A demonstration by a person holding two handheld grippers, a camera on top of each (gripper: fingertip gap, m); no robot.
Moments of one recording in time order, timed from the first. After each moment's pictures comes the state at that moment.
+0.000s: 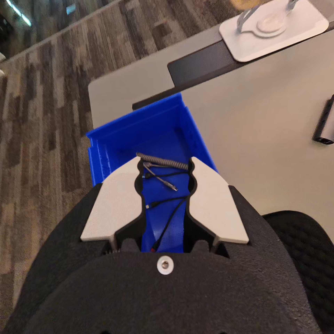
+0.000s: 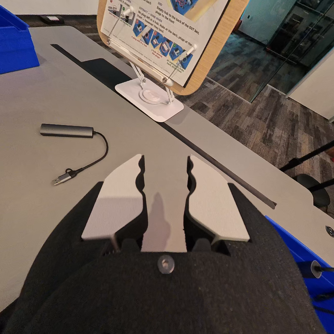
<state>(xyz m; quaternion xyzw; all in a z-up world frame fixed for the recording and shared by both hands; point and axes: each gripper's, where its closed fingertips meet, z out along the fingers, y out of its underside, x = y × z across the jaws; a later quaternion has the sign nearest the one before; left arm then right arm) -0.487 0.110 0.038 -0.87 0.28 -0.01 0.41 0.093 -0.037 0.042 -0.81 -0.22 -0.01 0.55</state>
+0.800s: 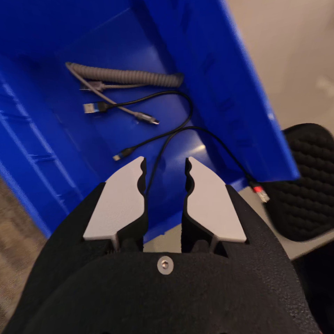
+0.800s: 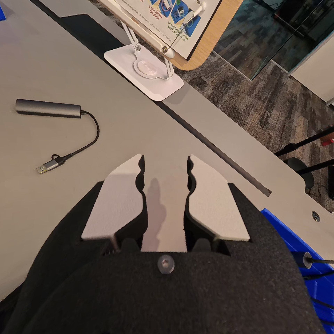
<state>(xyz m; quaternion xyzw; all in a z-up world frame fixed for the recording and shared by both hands) -0.526 0.059 -0.077 -0.91 0.35 -0.11 0.20 0.091 -0.027 0.020 -0.84 -0.23 -0.04 0.49</state>
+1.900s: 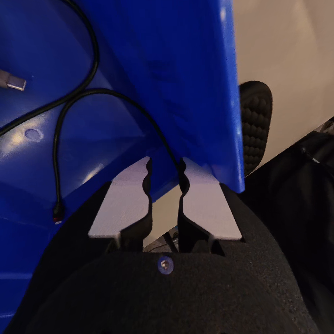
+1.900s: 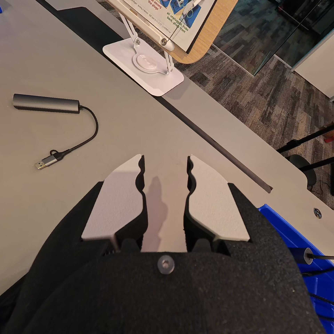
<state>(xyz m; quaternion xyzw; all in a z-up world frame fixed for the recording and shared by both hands) -0.480 -0.009 -0.121 -0.92 0.34 -0.17 -0.11 0.096 -0.030 0.014 -0.84 -0.23 -0.04 0.48</state>
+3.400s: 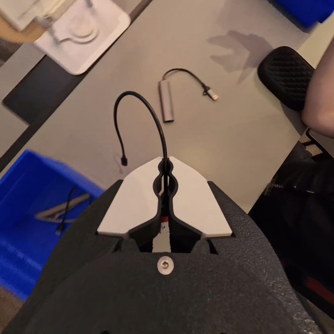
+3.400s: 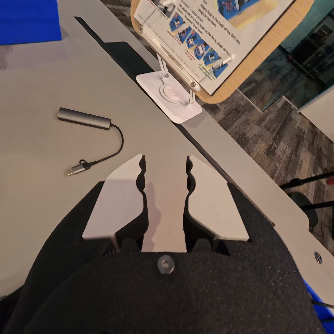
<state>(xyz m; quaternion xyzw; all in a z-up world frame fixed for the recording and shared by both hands) -0.316 -0.009 0.074 -0.79 0.53 -0.19 0.24 0.048 -0.034 0.042 -0.80 -0.30 -0.02 0.52</state>
